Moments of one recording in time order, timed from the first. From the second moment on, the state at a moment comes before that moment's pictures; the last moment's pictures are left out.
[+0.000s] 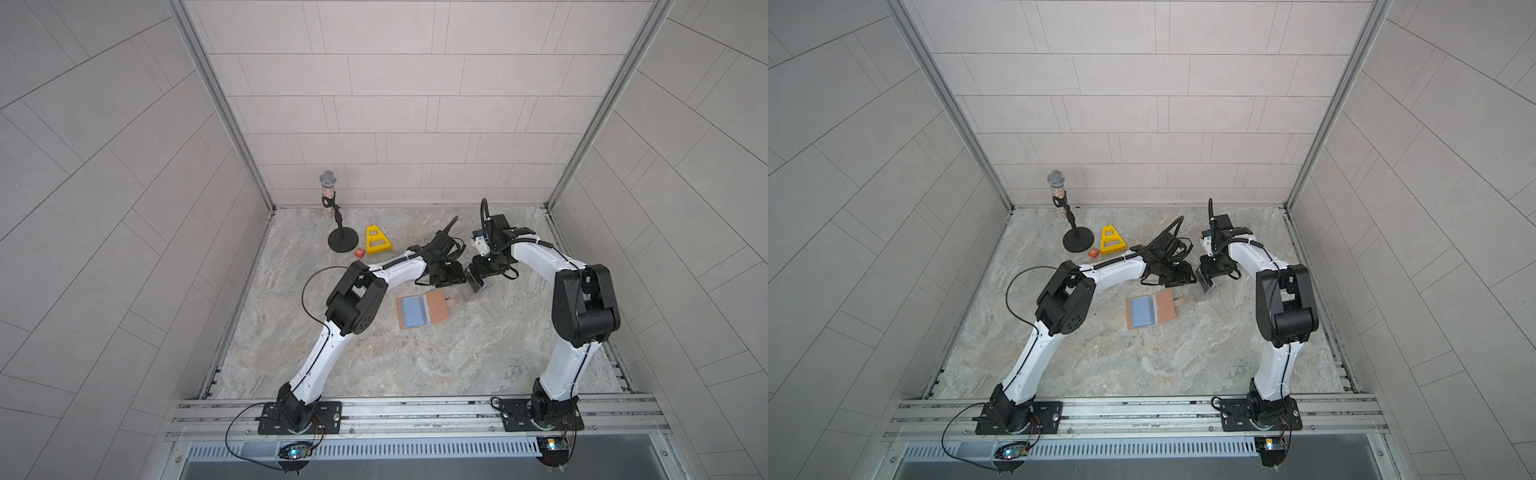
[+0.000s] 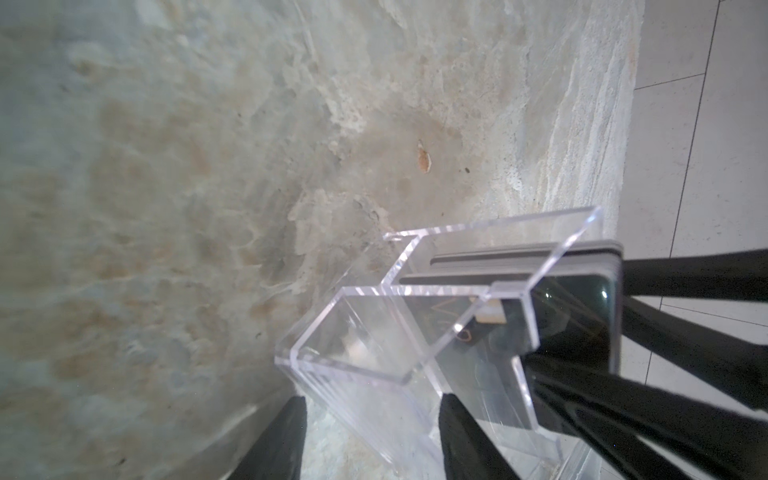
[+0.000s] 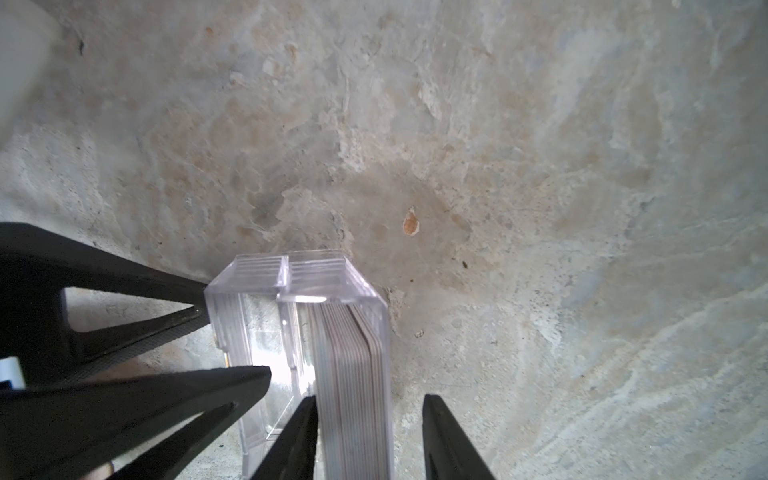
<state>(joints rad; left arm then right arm) -0.75 2.38 1.86 -0.44 0.40 -0.71 0.13 1.85 1.38 -0.82 -0.10 -0.08</state>
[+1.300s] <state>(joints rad) -0.75 2.34 1.77 -0.34 0.38 -0.72 0.15 1.82 1.42 -0.91 -0.04 -0.09</state>
